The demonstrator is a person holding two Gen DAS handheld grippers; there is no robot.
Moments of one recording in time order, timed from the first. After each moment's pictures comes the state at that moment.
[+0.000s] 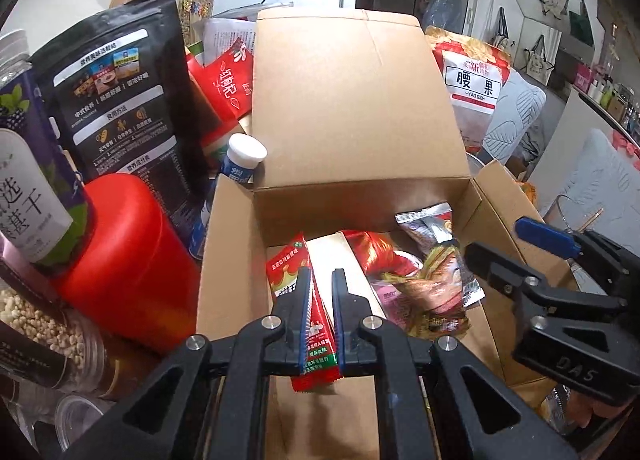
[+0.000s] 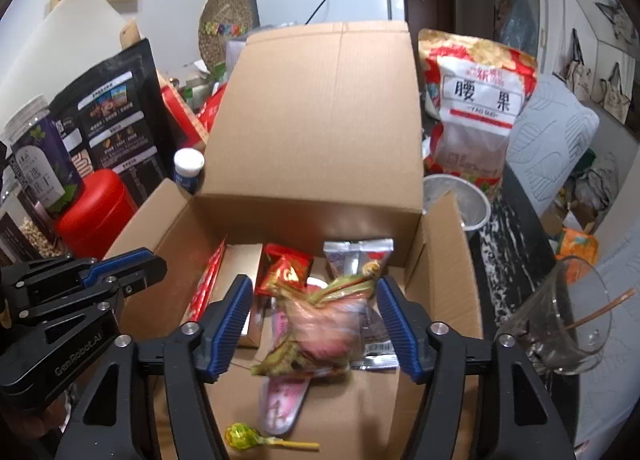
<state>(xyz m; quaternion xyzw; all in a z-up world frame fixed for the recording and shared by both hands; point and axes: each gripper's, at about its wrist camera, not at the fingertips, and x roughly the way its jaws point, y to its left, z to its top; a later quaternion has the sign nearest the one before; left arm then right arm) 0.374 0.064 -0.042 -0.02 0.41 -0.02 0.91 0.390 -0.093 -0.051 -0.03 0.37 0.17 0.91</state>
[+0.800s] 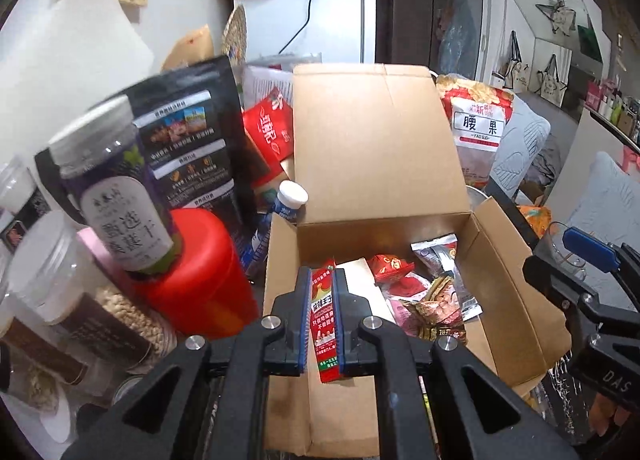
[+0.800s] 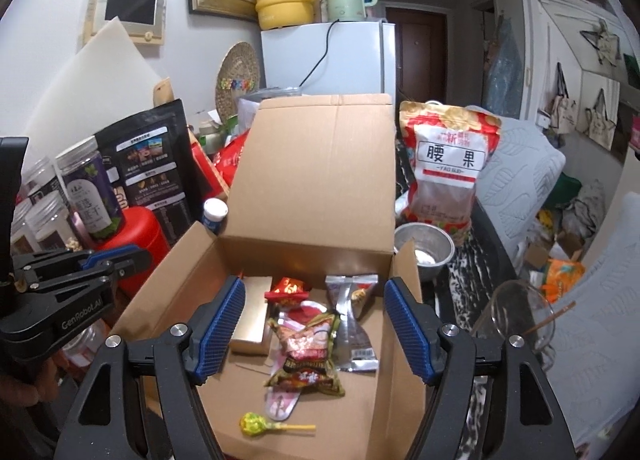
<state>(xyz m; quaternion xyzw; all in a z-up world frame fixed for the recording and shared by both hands) 0.328 0.071 0.009 0.00 0.36 0.03 0.93 0.334 -0.108 0.000 -0.02 0.30 0.16 0.94</state>
